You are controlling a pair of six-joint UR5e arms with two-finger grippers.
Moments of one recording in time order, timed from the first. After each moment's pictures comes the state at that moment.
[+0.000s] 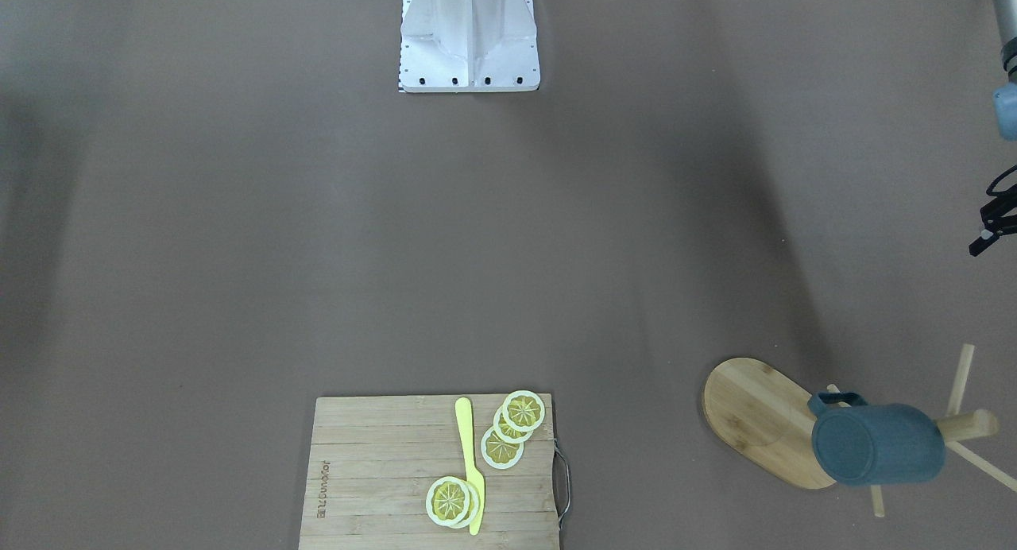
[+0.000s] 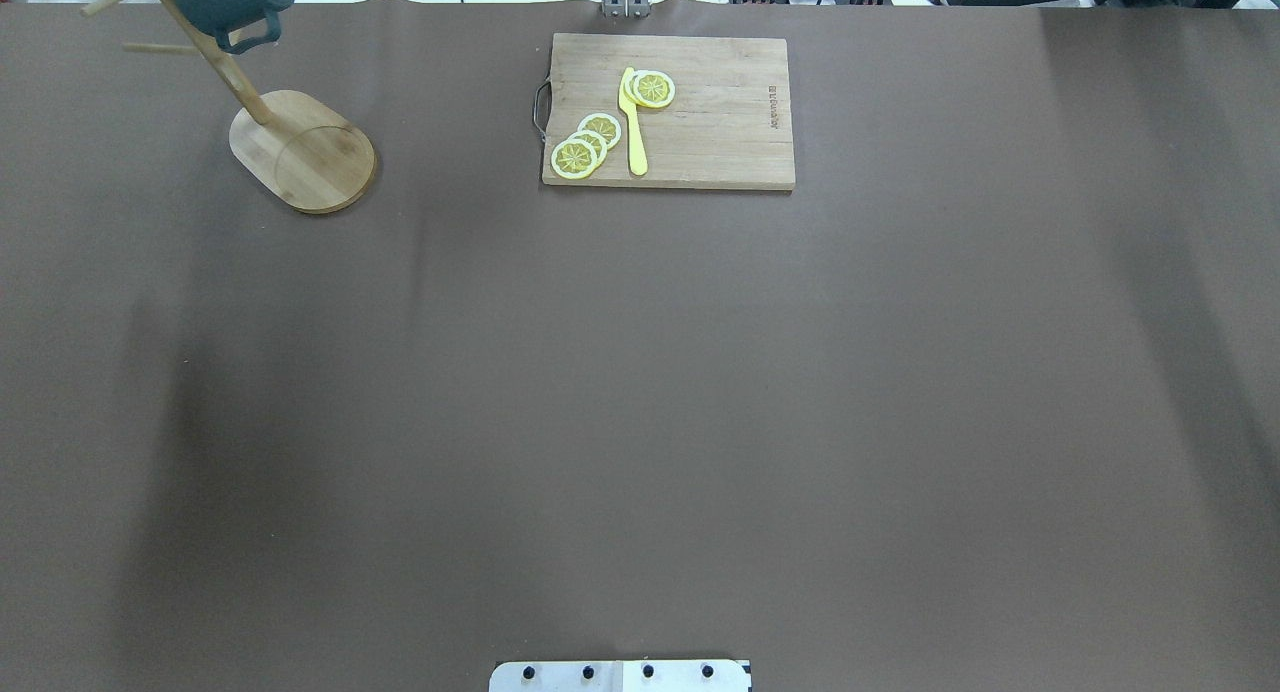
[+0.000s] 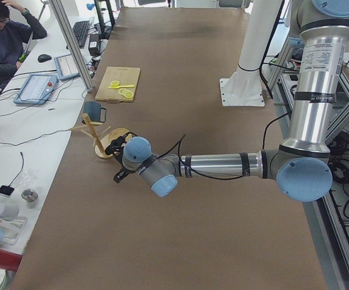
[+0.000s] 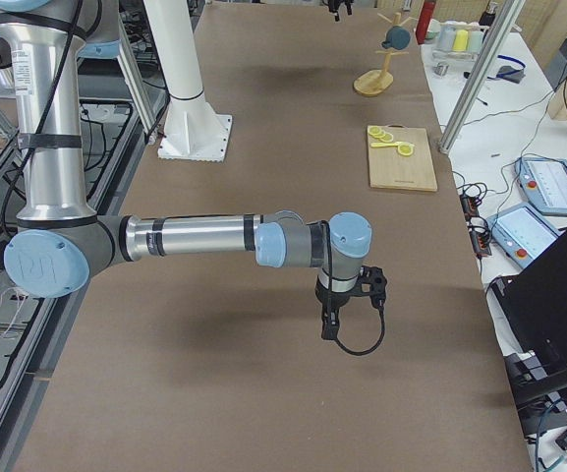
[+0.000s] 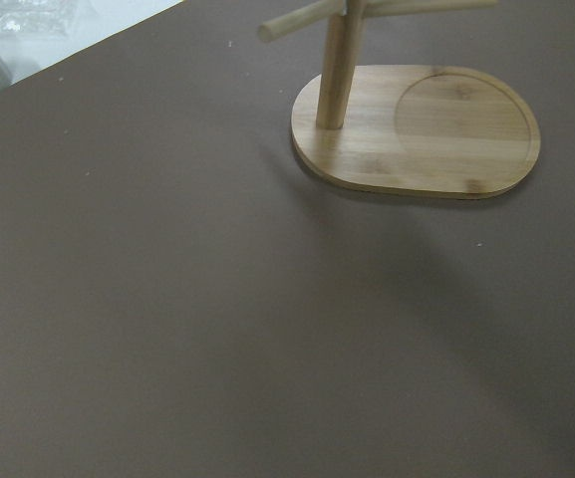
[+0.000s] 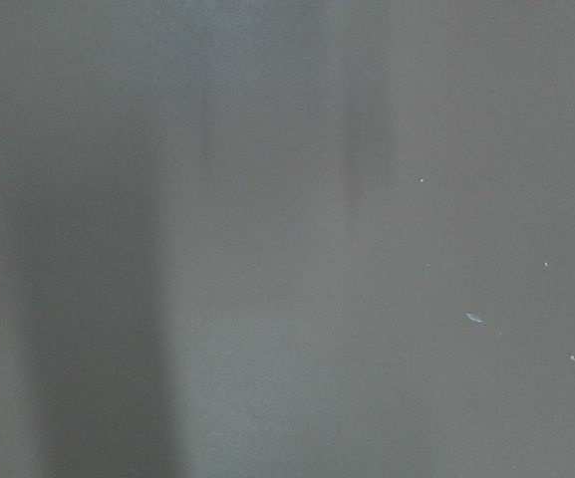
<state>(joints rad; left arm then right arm) -1.40 -1.65 -1.38 -2.41 -2.41 -0.07 1.51 -1.56 1.64 -1.65 2.24 0.05</state>
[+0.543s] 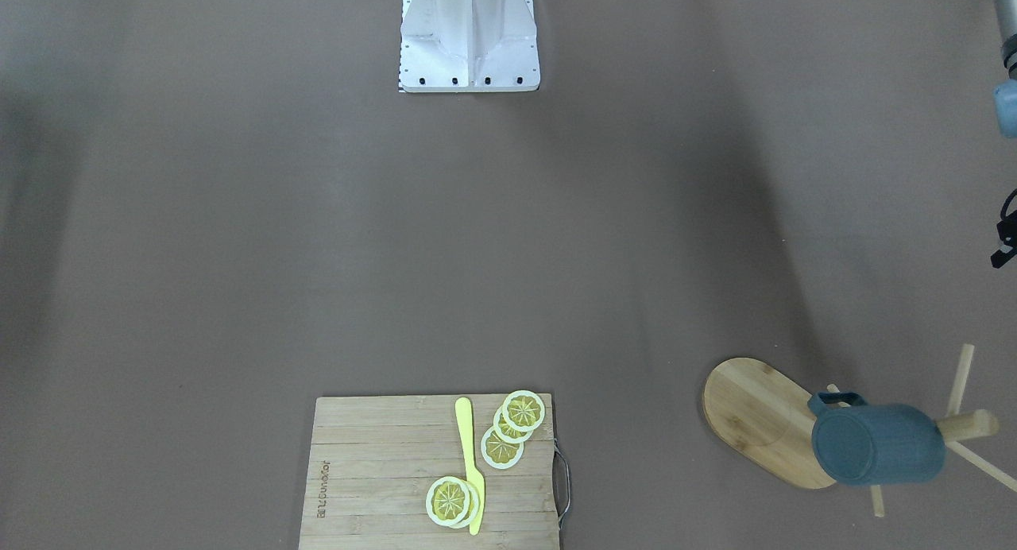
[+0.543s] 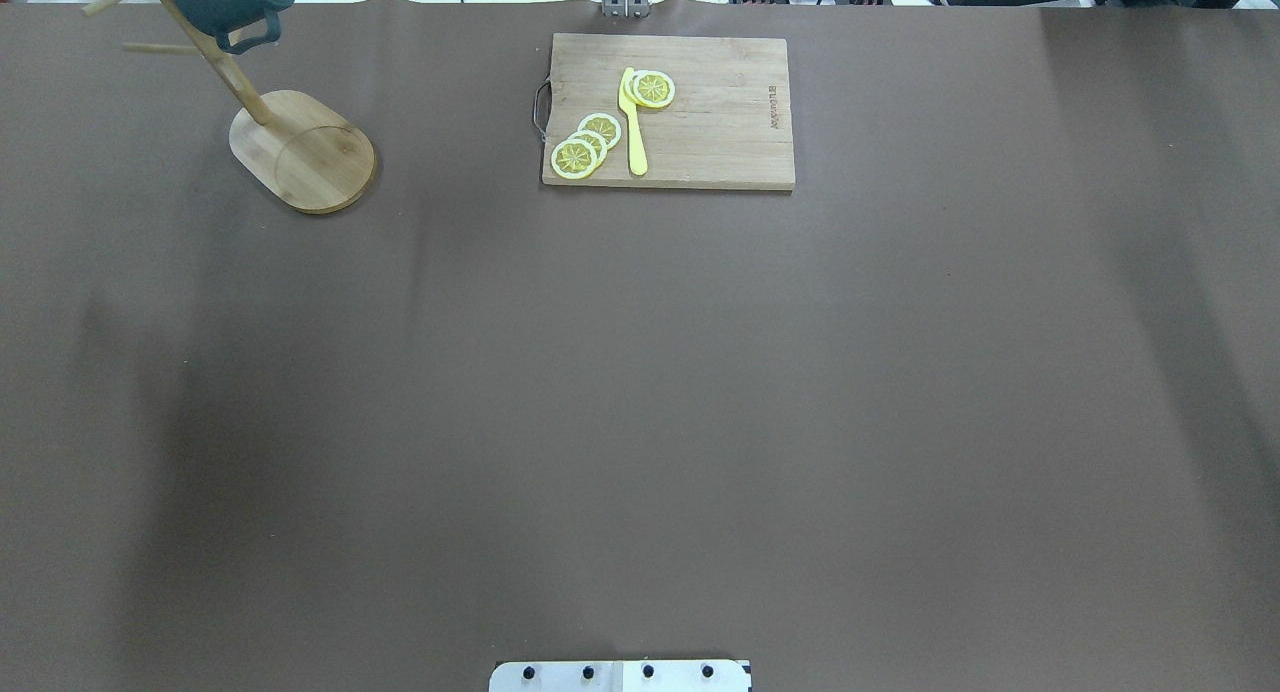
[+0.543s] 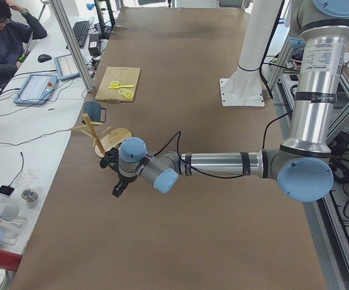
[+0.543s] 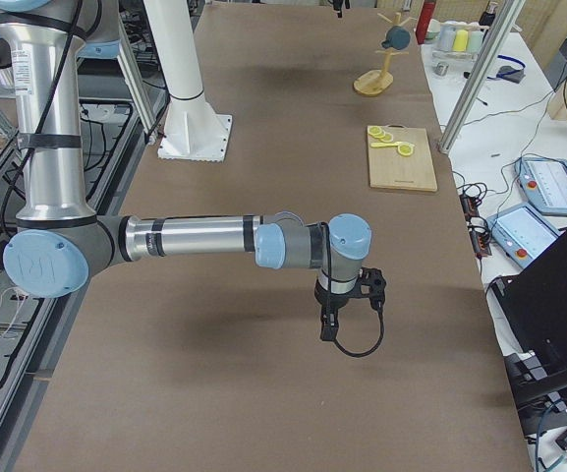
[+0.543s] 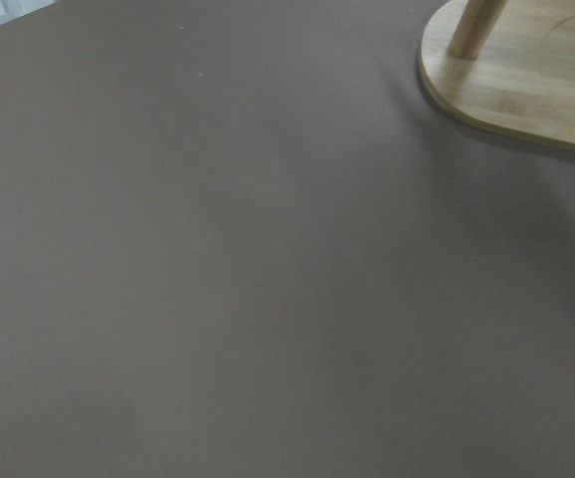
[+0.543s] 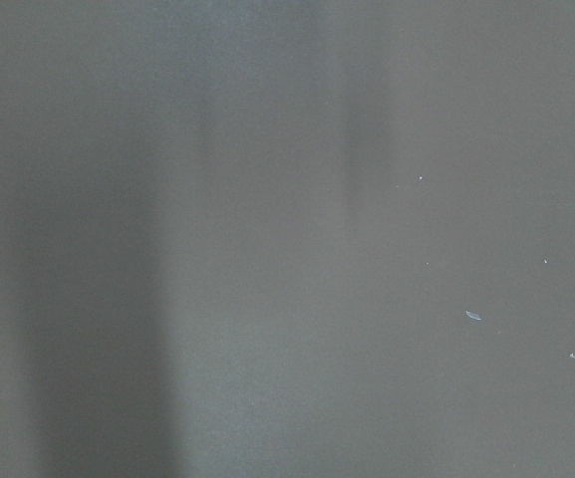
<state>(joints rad) -1.40 -1.65 -1.42 -2.17 -2.28 -0.03 1.51 -1.56 1.64 -1.65 2.23 0.05</state>
